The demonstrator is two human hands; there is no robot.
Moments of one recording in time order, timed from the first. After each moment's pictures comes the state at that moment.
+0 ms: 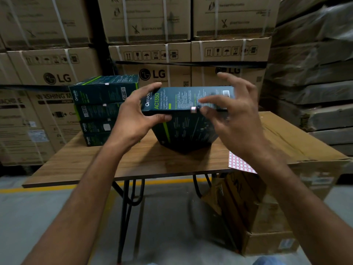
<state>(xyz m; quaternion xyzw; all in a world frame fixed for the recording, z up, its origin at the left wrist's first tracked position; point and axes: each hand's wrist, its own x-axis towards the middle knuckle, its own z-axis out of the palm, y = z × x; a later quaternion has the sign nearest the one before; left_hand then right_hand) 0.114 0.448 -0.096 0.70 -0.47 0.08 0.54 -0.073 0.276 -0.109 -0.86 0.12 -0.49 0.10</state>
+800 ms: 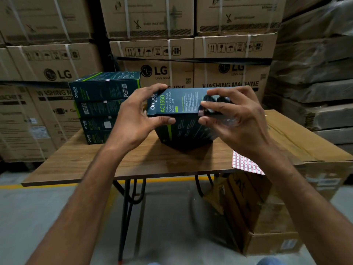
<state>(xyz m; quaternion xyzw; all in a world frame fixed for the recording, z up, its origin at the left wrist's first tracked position) 0.116 0.450 -0.102 0.71 -0.50 0.12 0.48 -0.055 0.239 -0.128 -0.85 -0.01 -0.53 0.03</state>
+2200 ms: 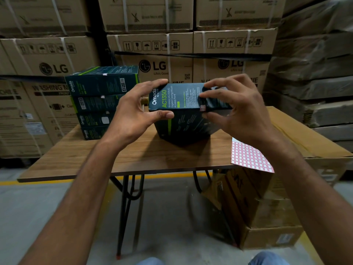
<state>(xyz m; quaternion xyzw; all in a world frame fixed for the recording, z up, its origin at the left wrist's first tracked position) 0.123 0.451 -0.104 0.70 -0.52 0.11 0.48 -0.055 0.233 -0.114 -0.88 -0.01 -0.47 0.01</state>
